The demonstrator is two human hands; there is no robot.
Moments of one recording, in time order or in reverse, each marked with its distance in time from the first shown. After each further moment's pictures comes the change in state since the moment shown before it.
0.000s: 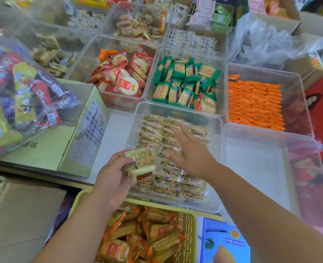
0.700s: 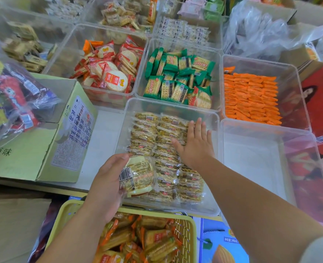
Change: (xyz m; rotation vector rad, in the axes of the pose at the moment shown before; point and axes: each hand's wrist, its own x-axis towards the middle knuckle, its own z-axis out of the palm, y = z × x) left_hand 0.005 -0.010 0.000 0.259 -0.072 0.088; right_hand 0.045 0.065 0.041 -0.381 0.083 0.387
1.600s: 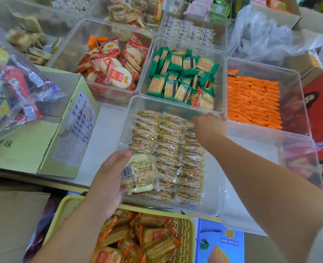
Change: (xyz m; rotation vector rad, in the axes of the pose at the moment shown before) left_hand 0.004 -0.003 -0.004 0.003 -0.004 -0.029; right_hand 0.034 0.010 -0.068 -0.316 0.151 -0.107
